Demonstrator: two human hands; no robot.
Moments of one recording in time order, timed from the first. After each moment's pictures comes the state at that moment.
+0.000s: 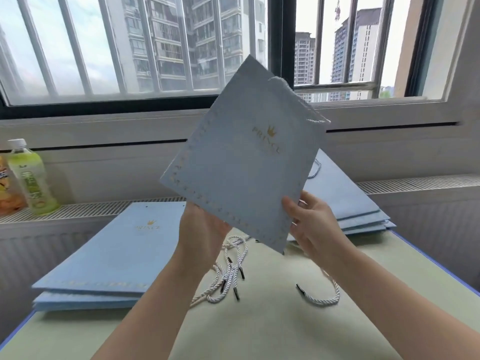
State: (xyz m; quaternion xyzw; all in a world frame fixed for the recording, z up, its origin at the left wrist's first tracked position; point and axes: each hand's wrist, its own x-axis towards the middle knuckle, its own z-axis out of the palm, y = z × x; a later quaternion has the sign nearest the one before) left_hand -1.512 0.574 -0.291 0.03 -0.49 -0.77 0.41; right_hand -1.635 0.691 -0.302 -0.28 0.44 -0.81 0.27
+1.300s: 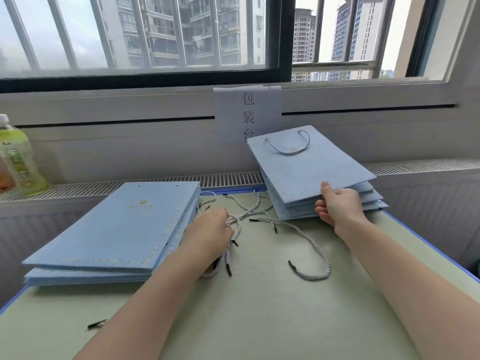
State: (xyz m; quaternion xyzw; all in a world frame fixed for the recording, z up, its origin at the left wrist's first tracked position) left_hand -1.521 0.561 -0.338 0.33 -0.93 -0.11 0.13; right_hand -1.702 0.709 -0.325 -0.06 0.67 -0.73 0.12
